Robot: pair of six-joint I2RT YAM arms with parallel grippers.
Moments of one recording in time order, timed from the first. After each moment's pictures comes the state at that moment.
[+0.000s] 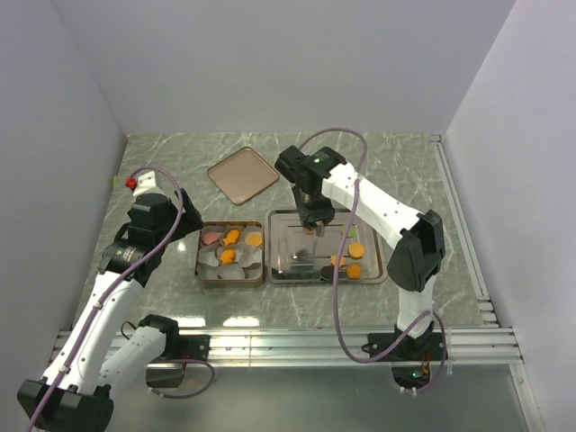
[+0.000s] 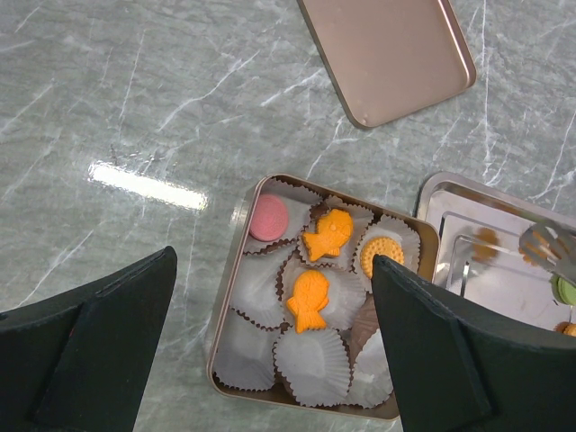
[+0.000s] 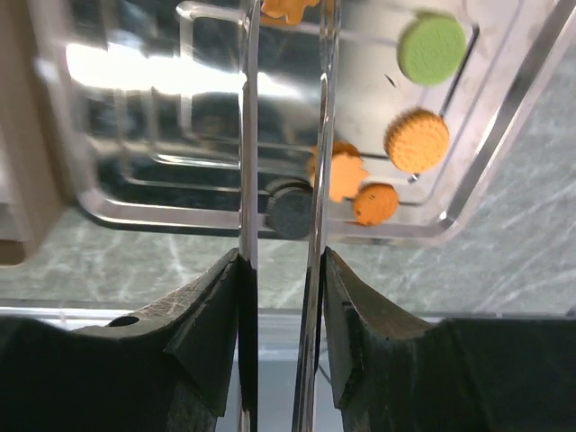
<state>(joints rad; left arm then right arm) -0.24 0.81 0.85 -0.61 -0.26 -0.54 0.74 1.90 1.85 -1.37 0.24 0.51</state>
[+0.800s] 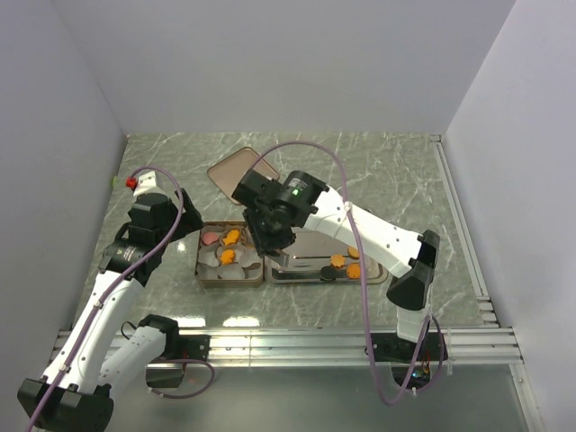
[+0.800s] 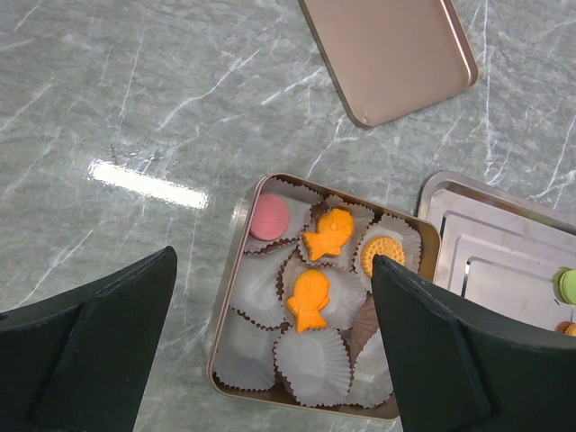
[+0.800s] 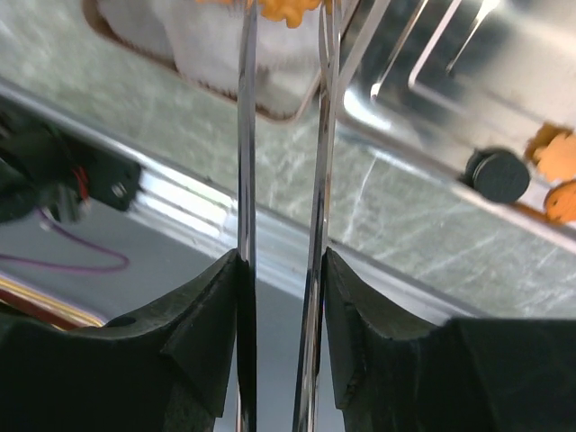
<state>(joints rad) -0.24 0.82 0.85 -0.61 -0.26 -0.54 1.08 1.87 2.06 -1.37 0.09 0.66</state>
